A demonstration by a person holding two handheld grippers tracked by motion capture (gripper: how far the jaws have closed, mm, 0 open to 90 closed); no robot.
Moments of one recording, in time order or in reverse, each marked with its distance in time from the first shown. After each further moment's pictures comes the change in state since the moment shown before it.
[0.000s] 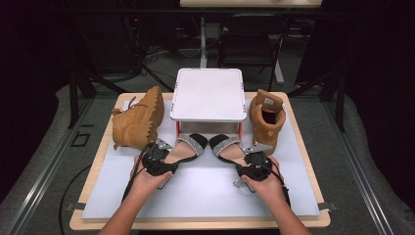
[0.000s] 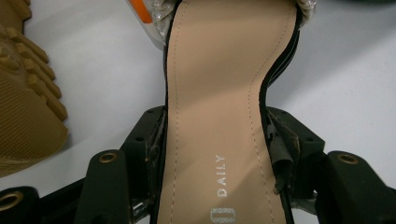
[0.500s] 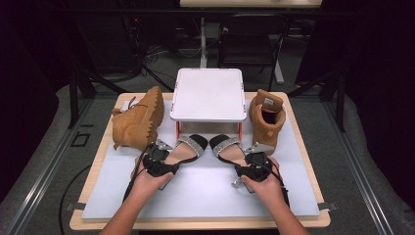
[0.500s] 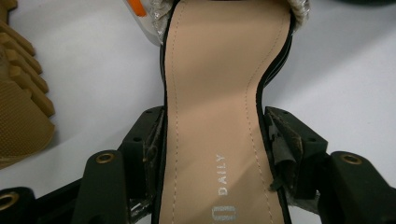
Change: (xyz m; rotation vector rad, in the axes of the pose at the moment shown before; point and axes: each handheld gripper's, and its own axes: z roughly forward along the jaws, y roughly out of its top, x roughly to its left) left arm 0.003 -0.005 0.003 -0.008 -0.042 -0.025; right arm 0.000 -0.002 0.000 -0.033 0.026 0.029
